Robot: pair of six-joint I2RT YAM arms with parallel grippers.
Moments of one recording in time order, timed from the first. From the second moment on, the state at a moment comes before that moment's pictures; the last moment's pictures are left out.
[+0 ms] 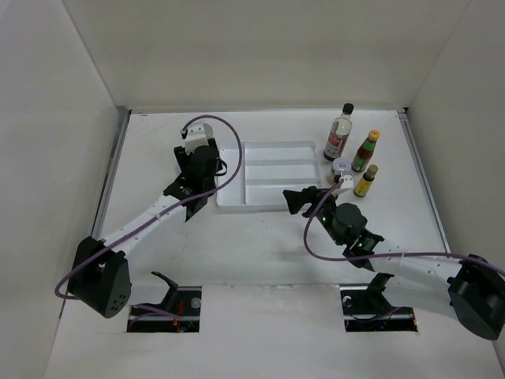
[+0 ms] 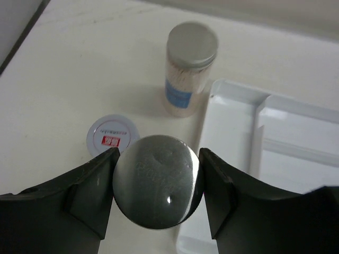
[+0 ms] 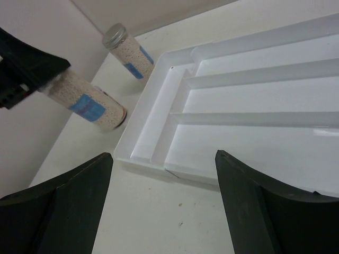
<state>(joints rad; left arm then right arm) -0.53 1.29 0.86 0.03 -0.73 -0.35 0.81 1.05 0.35 0.67 0.34 0.57</state>
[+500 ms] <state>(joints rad) -0.65 1.80 1.41 0.25 -0.64 -0.28 0.71 0.99 0.32 0.66 0.39 0.64</state>
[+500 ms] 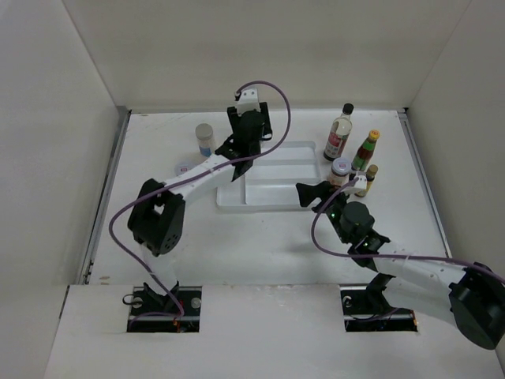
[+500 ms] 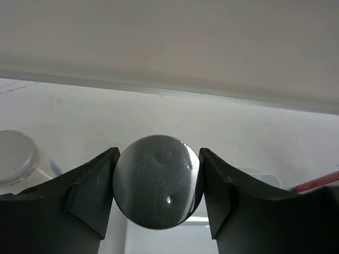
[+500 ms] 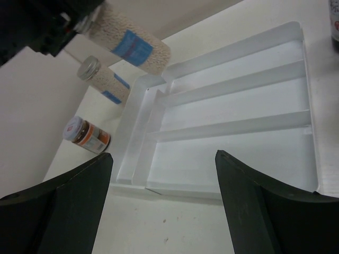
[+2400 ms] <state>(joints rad) -0.34 1.90 1.34 0.14 -0.66 -0.29 0.67 1.05 0.31 0.63 0.39 0.67</state>
